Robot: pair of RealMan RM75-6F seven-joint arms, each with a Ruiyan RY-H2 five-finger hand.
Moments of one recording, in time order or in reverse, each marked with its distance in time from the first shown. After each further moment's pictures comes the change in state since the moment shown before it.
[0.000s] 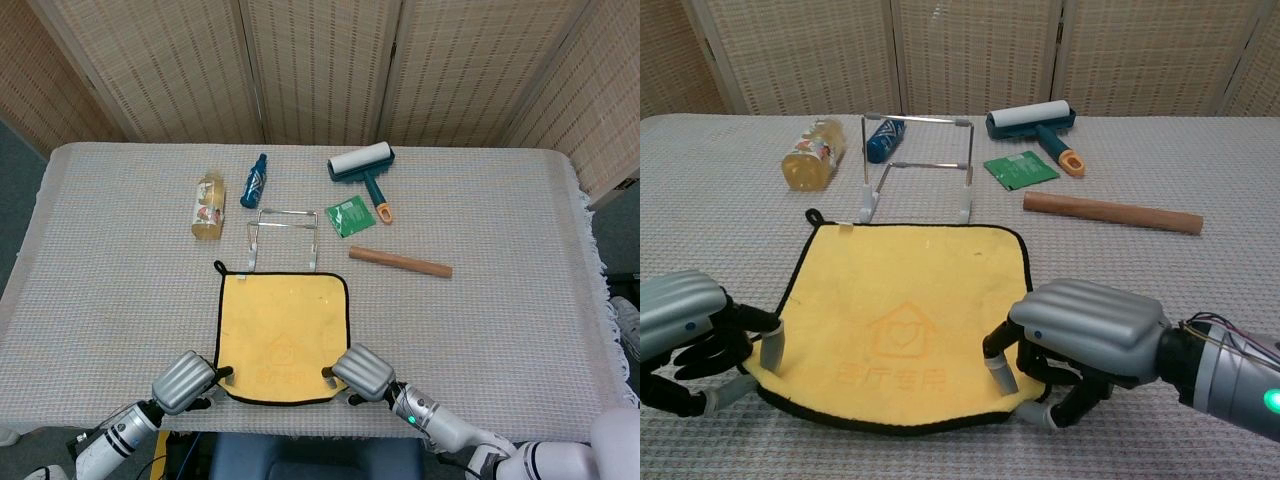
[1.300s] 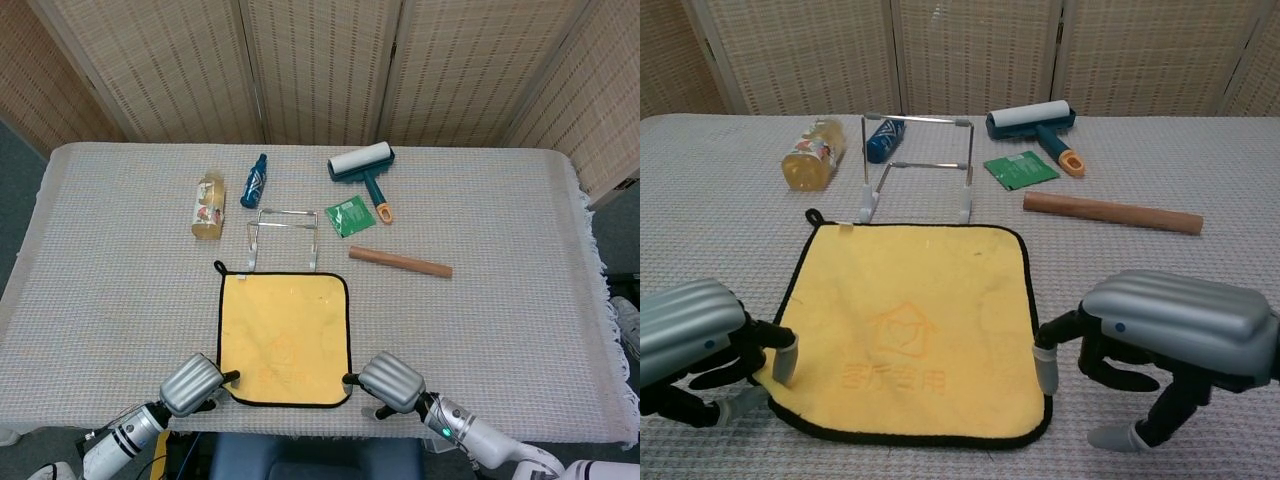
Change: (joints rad) left arm -0.004 -0.038 0.003 0.040 0.032 -0.014 0.099; right arm -0.092 0.197 -0.009 -0.166 -0.121 -0.017 0.081
